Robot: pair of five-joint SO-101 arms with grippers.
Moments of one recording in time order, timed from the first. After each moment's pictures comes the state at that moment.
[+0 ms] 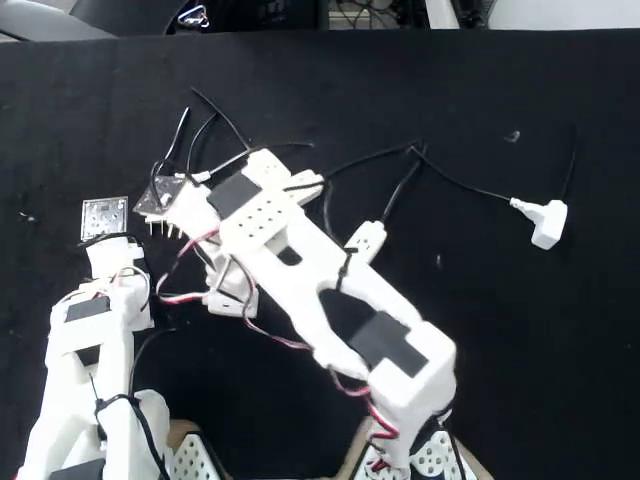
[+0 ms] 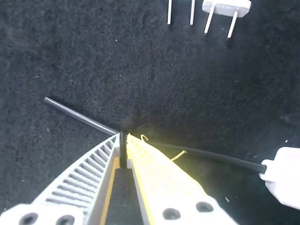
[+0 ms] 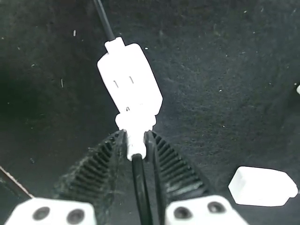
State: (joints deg) left arm -21.8 -39.9 74.8 33.1 -11.5; right arm -44.0 18.0 -5.1 87.8 21.5
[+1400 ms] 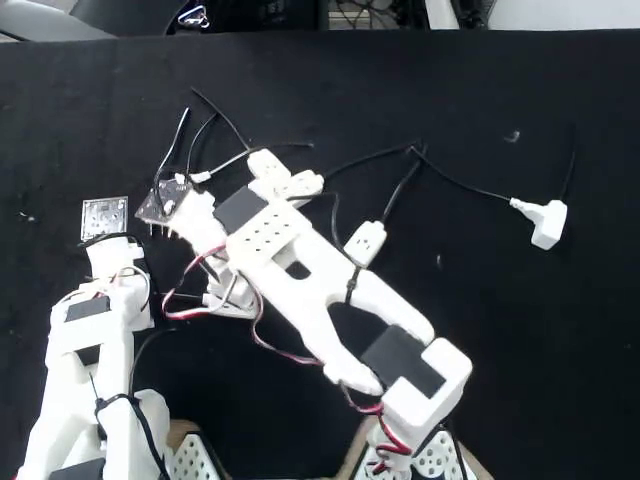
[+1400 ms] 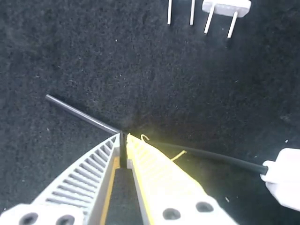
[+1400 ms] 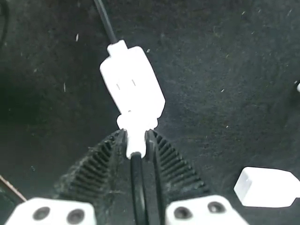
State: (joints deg) left arm -21.8 -39.9 74.8 33.1 -11.5; right arm -45.0 14.1 2.7 83.0 19.8
